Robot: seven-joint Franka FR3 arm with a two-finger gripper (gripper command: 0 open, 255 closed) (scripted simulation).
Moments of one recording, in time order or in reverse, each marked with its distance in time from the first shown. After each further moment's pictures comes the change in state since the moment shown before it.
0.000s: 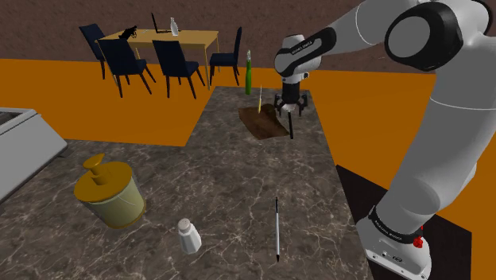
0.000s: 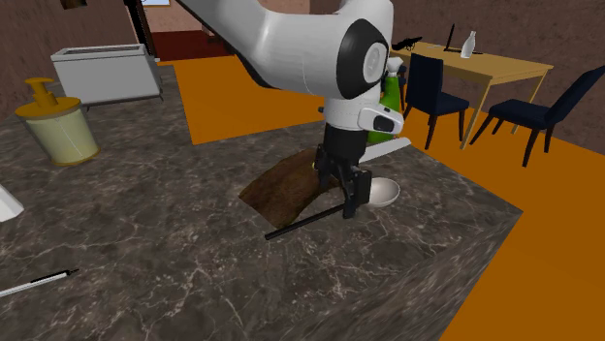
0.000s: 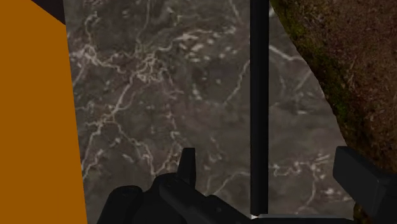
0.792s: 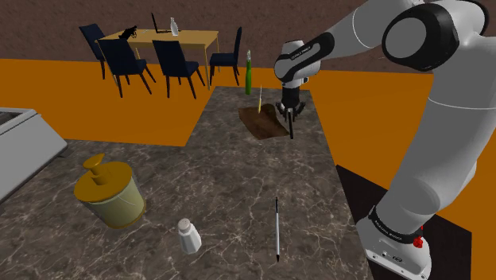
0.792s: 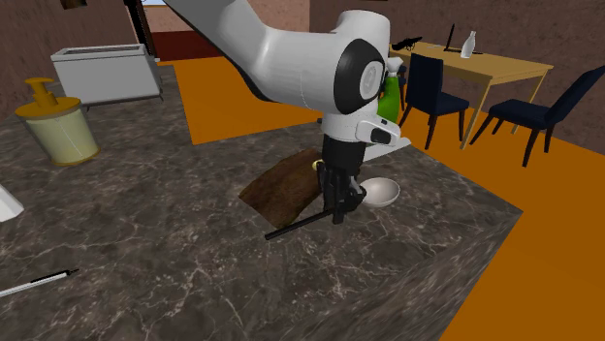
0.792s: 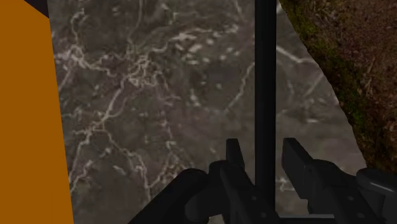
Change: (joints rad) arm 0.000 0.015 0.001 -0.032 0.002 0.048 0.000
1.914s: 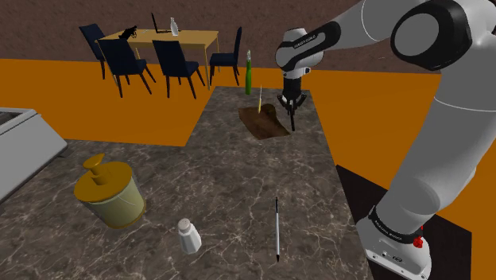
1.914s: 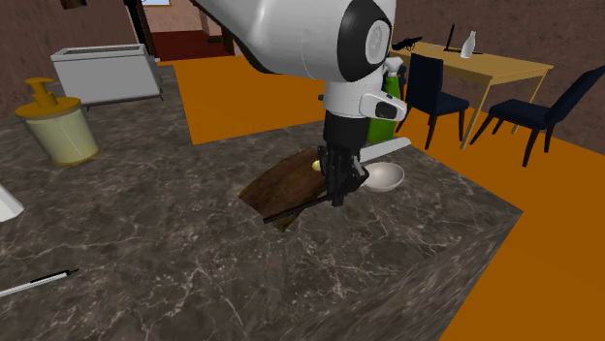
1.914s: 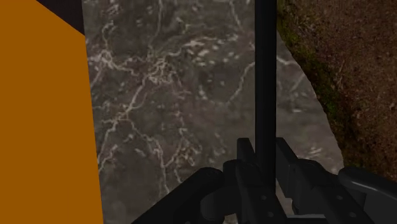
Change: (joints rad) arm 0.001 -0.050 -0.002 0.046 -0.006 -0.095 0.003
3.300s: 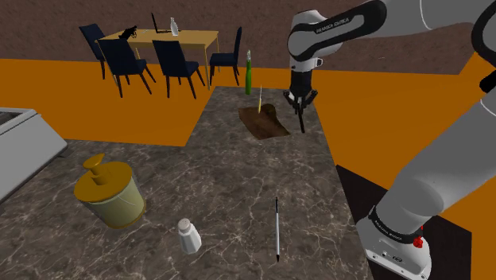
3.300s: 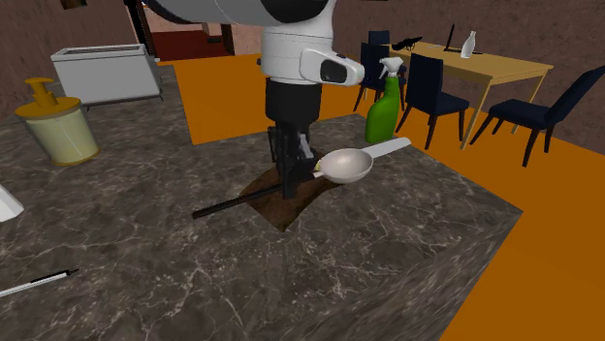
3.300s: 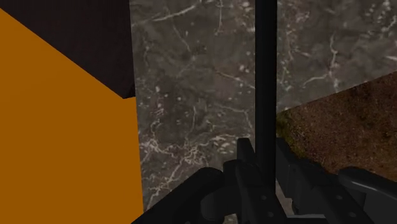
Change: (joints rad) arm 0.049 -0.337 0.045 -0.233 -0.013 -0.104 0.101
